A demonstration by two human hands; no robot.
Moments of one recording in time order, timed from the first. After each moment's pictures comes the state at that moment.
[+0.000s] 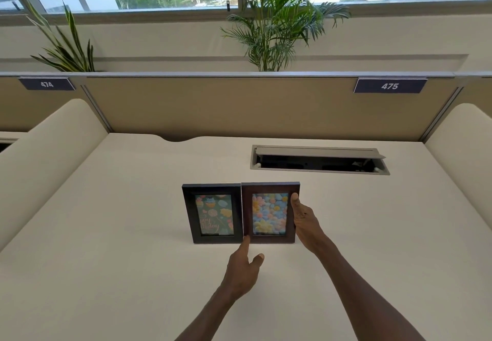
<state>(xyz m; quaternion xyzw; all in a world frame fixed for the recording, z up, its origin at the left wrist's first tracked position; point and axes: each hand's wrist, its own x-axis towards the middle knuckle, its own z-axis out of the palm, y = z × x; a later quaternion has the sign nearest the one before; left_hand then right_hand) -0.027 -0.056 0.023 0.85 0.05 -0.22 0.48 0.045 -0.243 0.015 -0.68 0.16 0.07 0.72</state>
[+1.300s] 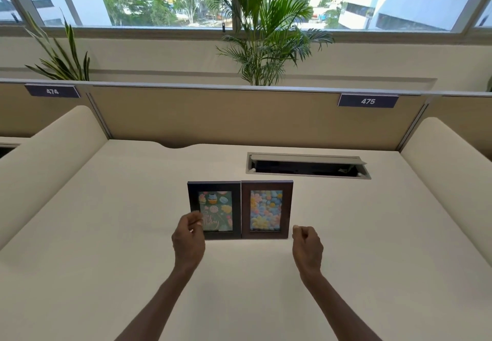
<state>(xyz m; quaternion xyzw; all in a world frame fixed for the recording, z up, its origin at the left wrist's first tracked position) -0.004 0.039 0.048 0.82 0.12 0.13 0.55 -0.045 -0.214 0.019 -0.77 0.32 -0.14 0.54</state>
